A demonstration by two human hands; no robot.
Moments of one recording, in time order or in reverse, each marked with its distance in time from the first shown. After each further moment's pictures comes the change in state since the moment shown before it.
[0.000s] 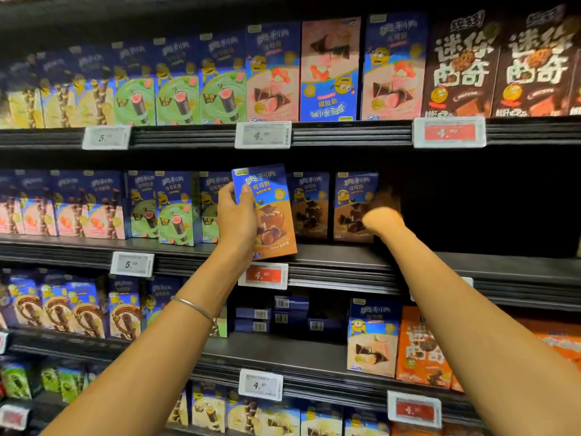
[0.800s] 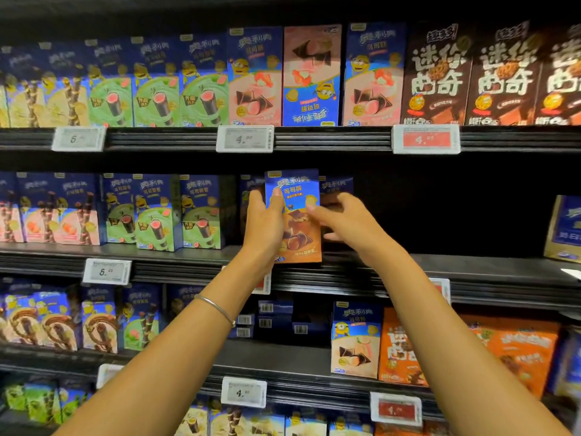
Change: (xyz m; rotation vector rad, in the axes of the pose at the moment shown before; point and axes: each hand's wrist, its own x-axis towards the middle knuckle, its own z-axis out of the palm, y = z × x) left_hand -0.020 -0.011 0.052 0.015 -0.196 -0.015; right_hand -0.086 -0.013 -0.018 0.753 -0.260 -0.284
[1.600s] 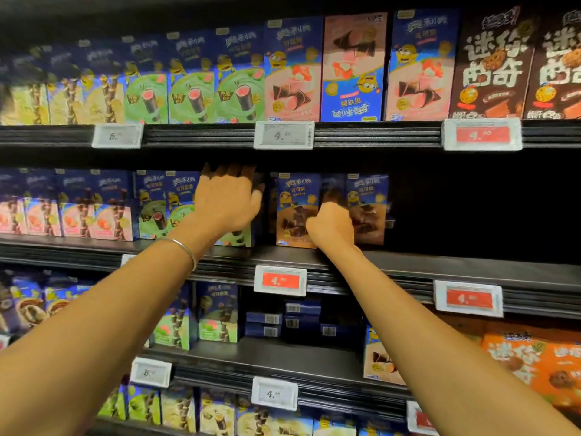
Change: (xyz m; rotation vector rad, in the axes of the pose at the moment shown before) left_hand 0.080 0.033 -0.112 1.658 -0.019 0.486; right_hand 0.043 0.006 0.095 -0.567 0.197 0.099
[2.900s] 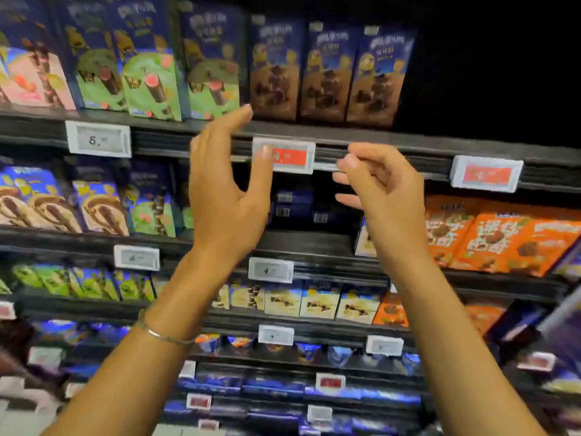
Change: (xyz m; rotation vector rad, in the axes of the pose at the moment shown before) left_hand -0.189 0.040 0.031 -1.088 0.380 -0.068; right_hand -0.179 0.047 -0.023 0.680 0.075 -0.096
